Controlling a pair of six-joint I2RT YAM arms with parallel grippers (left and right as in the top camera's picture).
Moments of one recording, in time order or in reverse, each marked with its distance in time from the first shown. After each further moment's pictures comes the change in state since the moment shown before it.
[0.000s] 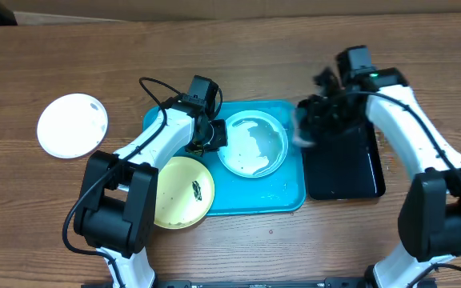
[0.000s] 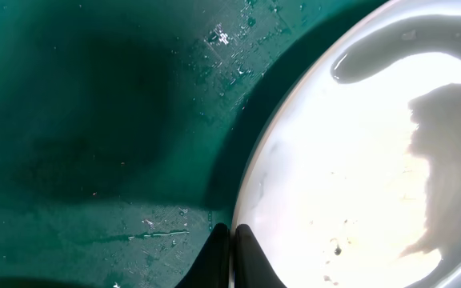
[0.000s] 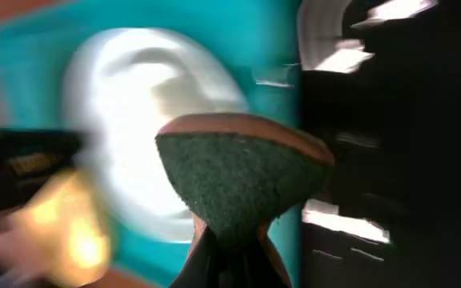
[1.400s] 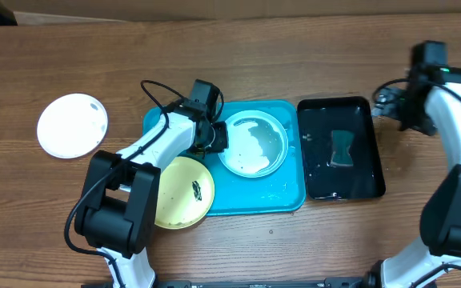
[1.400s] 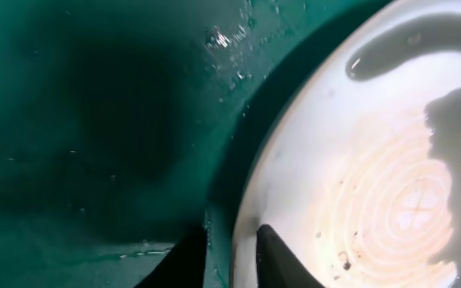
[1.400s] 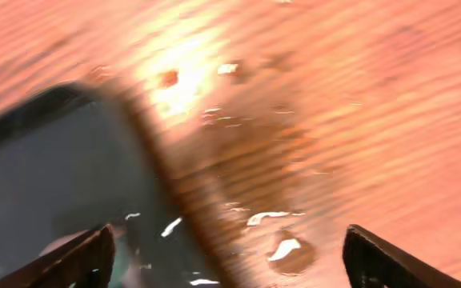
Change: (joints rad) left arm -0.012 0.000 -0.046 0.072 -0.013 -0.003; right arm -0.346 0.000 0.035 0.000 0.594 0.008
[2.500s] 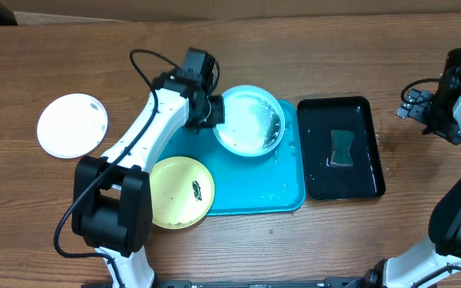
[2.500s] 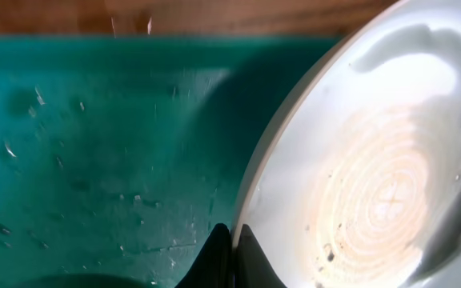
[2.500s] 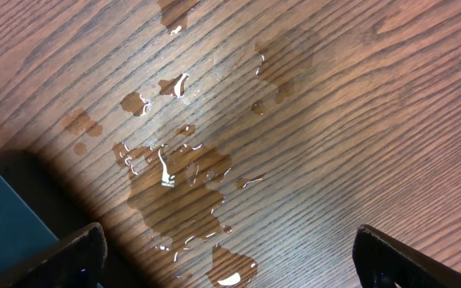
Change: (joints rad) left arm 0.036 0.000 0.308 -0.241 -0.045 0.079; right arm -0.127 0.000 0.000 0.020 0.000 0.004
